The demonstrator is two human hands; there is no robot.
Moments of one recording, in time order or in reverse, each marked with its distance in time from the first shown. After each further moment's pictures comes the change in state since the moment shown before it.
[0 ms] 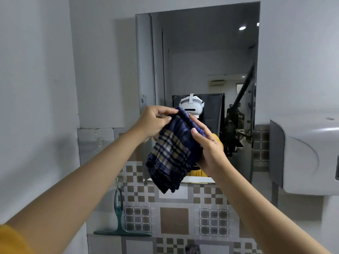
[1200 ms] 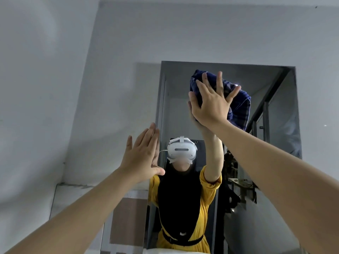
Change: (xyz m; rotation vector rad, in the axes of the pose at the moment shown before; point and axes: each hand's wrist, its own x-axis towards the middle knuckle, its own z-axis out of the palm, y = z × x) left_hand 0.106 -0.094 -0.089 1.129 0.096 0.204; right_hand 0.291 -0.078 0.072 -1.908 0.475 -0.970
